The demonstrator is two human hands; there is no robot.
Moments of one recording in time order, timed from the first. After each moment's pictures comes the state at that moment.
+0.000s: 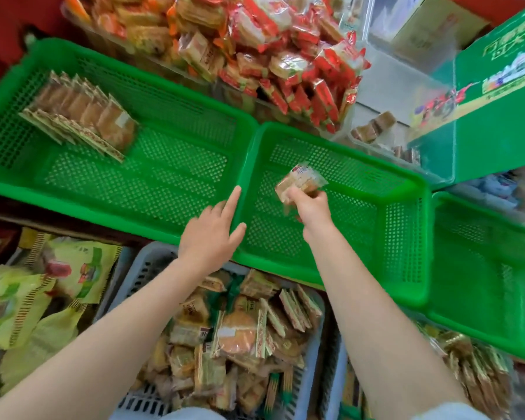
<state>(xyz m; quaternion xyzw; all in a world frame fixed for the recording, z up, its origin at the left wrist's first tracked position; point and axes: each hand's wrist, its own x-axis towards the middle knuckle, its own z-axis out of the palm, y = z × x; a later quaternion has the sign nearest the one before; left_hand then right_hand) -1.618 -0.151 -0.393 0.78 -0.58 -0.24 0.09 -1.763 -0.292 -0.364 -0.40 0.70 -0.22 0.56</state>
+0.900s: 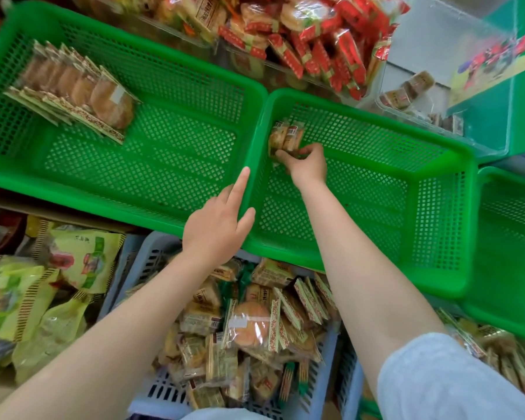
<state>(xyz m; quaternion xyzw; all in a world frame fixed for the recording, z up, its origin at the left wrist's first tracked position) -1.625 -0.152 -0.403 0.79 -0.56 -0.21 0.10 -1.726 -0.342 -0.433 -0.57 0.68 -0.15 0.43</state>
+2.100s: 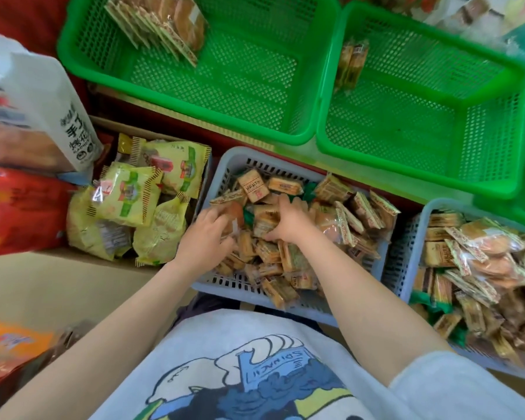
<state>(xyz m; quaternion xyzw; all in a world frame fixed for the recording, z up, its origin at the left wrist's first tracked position) -1.560 0.098 -0.446 0.76 -0.54 -0.35 0.07 -1.723 -0.048 -0.443 -0.75 0.49 0.32 0.29</state>
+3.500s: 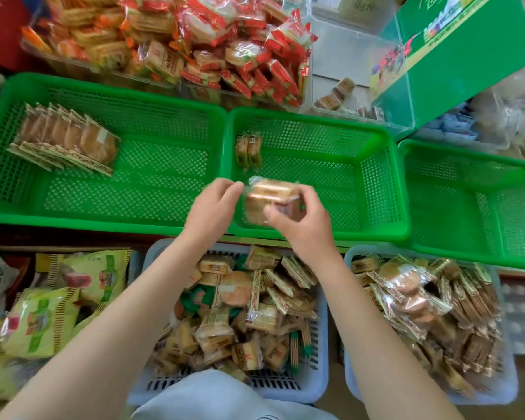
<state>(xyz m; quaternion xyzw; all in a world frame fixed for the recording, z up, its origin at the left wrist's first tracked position) -1.626 -0.147 -0.307 0.73 -0.43 -0.43 0.31 -1.801 -0.164 -0.277 -0.61 0.58 -0.25 0.48</state>
